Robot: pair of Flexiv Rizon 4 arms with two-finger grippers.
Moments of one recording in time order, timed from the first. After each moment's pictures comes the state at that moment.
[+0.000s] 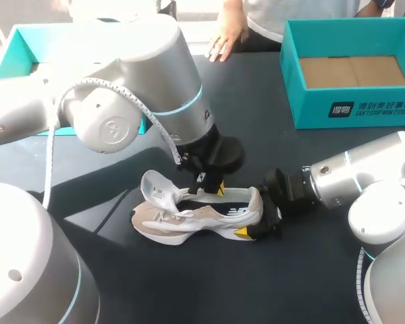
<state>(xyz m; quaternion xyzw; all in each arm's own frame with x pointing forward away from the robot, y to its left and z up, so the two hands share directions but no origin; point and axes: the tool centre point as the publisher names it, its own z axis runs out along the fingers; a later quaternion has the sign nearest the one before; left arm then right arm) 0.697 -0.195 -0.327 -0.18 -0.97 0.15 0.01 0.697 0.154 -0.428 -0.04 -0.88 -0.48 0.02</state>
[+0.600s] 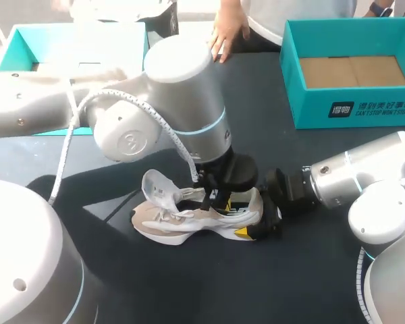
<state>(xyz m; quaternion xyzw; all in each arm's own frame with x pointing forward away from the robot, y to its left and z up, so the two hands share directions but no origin) 0.676 -0.211 -0.355 -0.17 -0.98 0.11 0.01 0.697 0.154 -0.428 -0.04 -0.88 -0.48 0.02</state>
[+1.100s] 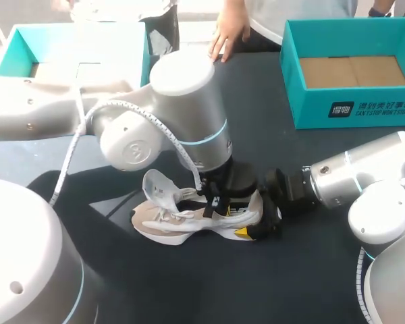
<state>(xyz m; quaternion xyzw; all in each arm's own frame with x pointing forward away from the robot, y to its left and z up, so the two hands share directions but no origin) 0.678 -0.206 -0.381 -0.14 -0.98 0.10 0.03 0.697 0.154 -0.428 -0.04 -0.88 -0.48 0.02</state>
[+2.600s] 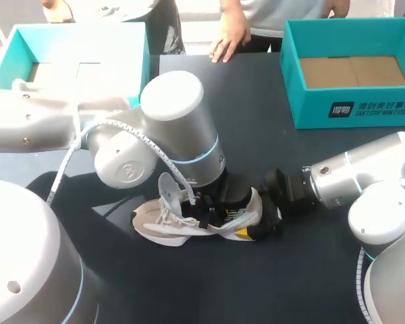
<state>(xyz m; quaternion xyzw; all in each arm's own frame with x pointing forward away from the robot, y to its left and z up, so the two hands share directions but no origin) 0.676 -0.201 -0.407 -0.14 -0.98 0.12 -0.01 0.697 0.153 -0.429 -0.04 -0.88 -0.48 0.02</state>
